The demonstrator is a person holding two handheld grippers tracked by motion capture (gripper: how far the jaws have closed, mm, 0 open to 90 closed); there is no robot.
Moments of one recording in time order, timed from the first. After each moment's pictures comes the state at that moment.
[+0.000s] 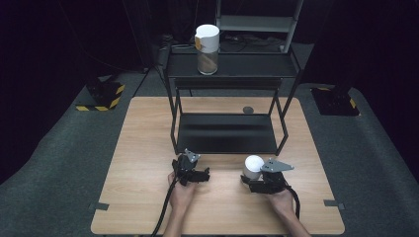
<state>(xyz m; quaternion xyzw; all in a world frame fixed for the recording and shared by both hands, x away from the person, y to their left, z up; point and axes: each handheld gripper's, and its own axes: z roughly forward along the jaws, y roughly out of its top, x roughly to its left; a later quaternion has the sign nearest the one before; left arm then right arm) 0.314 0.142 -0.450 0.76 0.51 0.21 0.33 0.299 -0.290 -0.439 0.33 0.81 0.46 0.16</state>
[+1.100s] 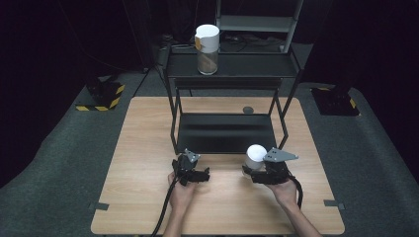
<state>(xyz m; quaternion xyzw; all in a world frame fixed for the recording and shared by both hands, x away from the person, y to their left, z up) 0.314 0.142 -0.450 0.77 0.51 0.21 0.33 0.311 -0.291 -0.397 0.32 0.81 0.46 0.17</state>
